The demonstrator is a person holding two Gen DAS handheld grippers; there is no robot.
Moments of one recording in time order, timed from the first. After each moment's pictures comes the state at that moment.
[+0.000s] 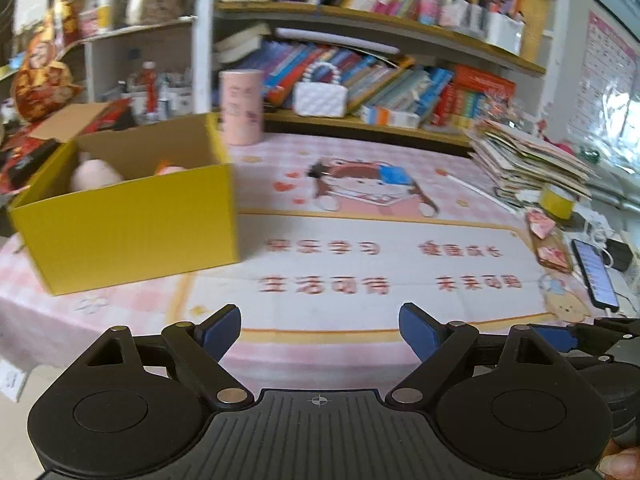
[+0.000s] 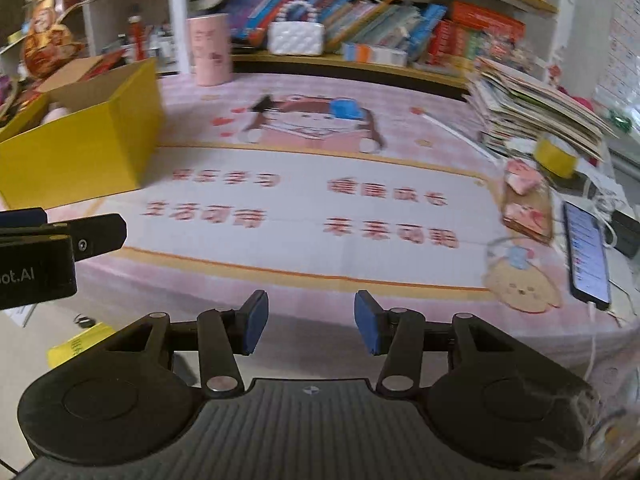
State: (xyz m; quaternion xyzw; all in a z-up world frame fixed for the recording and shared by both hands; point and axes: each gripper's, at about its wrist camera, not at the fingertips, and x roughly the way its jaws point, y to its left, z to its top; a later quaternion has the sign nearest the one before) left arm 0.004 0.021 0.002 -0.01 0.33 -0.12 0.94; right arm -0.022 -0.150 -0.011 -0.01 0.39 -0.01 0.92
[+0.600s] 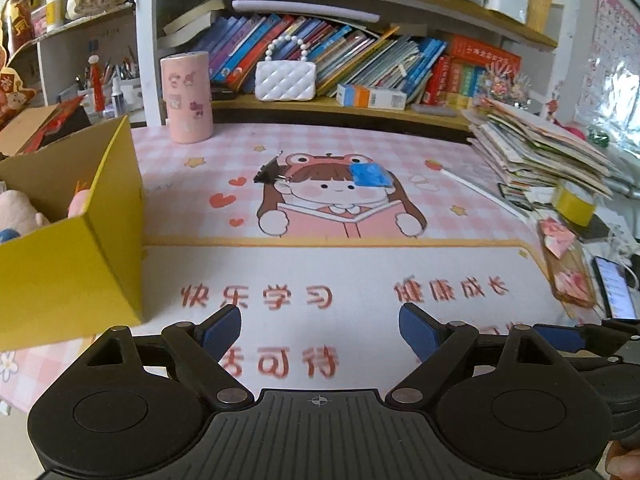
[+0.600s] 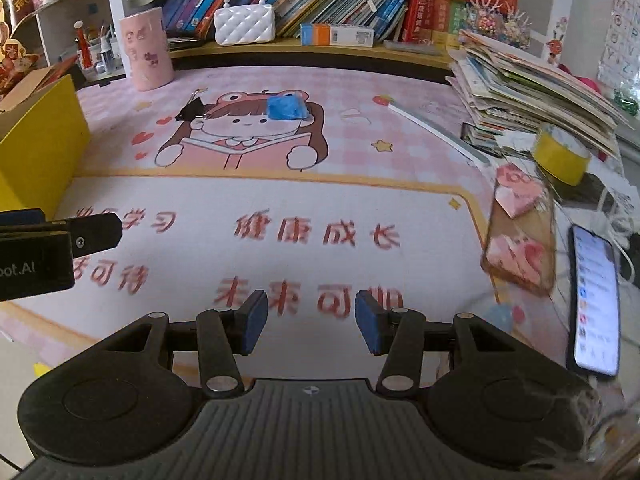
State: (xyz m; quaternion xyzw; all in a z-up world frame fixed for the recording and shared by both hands) left arm 0.109 -0.055 -0.013 0.00 0.36 -0.11 0.93; right arm 0.083 -0.230 -0.028 0.01 0.41 -0.01 0.91
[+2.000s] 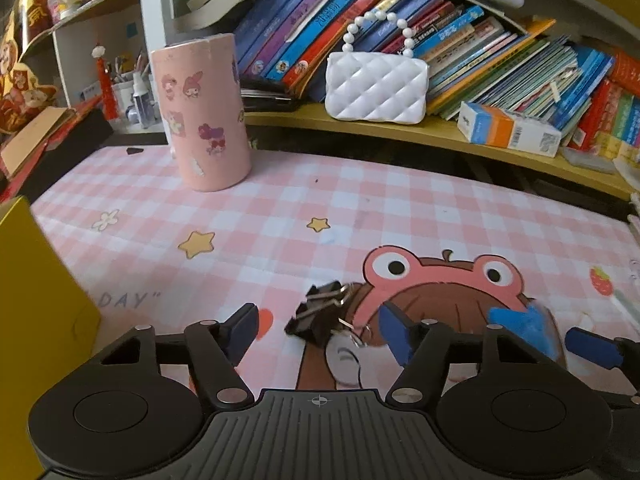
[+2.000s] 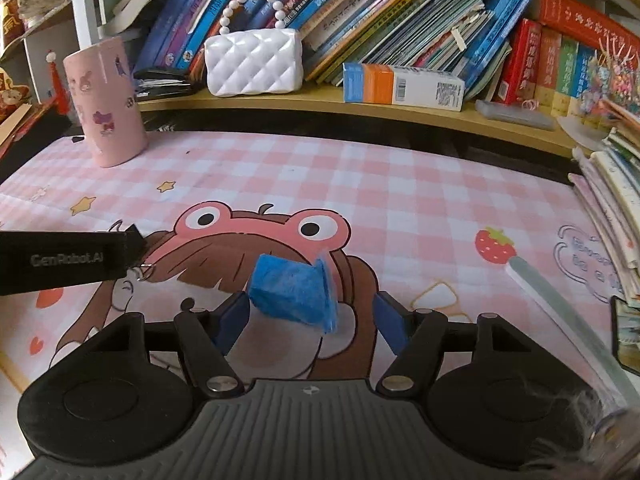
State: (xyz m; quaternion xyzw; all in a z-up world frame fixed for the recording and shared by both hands) left arm 0.360 -0.086 -0.054 0.00 0.37 0.04 0.93; right arm 0.355 -0.234 -0.069 0.00 0.36 0.07 0.93
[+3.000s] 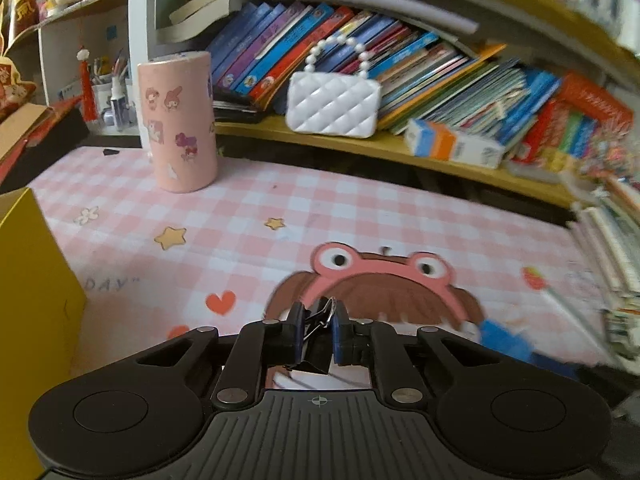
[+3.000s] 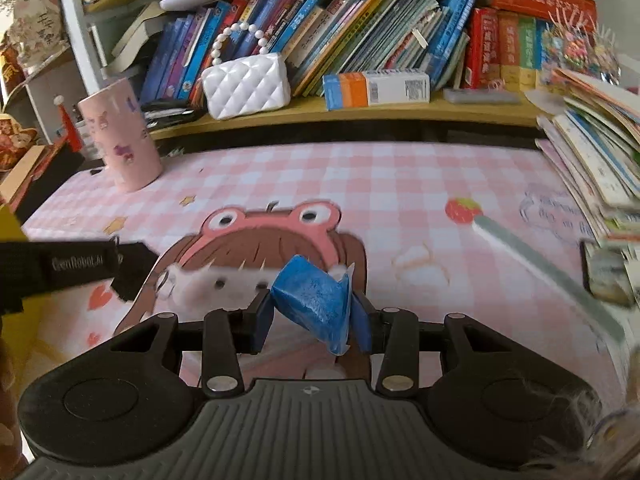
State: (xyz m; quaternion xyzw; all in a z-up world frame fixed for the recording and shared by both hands) left arm 0.309 -0.090 -0.025 -0.04 0.36 -0.03 0.93; right arm 0.290 -0.254 -0.040 0.07 0.36 0.07 0.93
